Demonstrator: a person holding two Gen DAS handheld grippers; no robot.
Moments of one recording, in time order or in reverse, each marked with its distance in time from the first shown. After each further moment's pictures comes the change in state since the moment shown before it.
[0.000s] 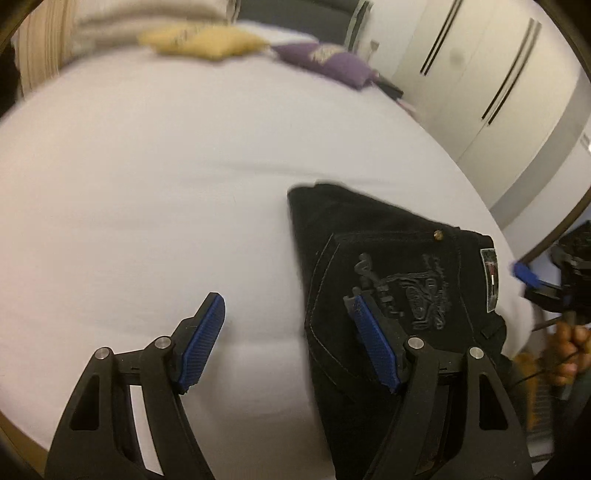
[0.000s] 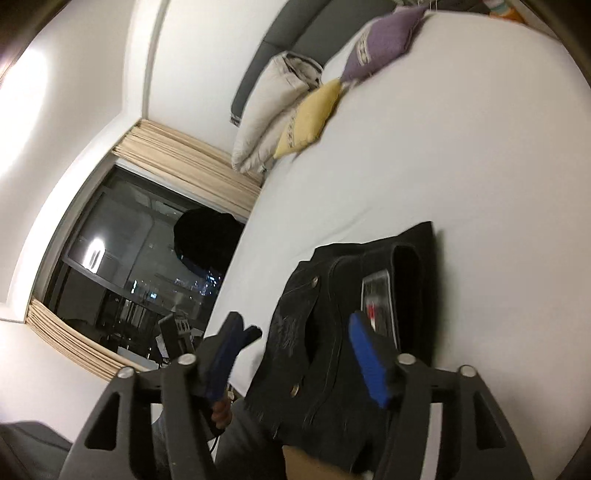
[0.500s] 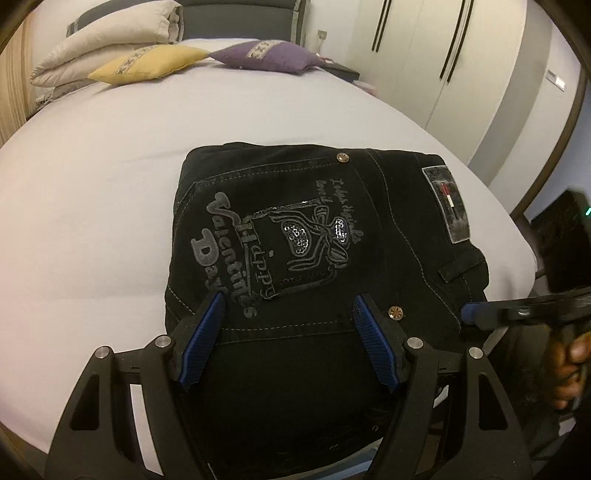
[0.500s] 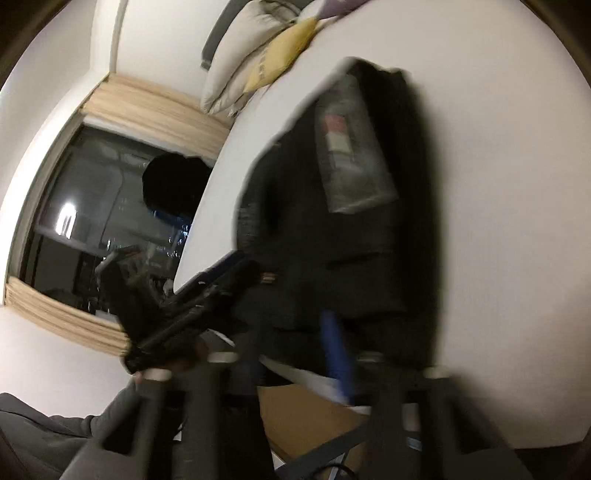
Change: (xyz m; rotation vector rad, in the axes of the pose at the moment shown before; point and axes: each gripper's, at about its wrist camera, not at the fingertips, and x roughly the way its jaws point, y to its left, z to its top) left arm 0.019 -0.096 -0.055 0.226 -0.047 0.006; right arm 0.020 -0.016 -0.081 0.030 0.189 -0.096
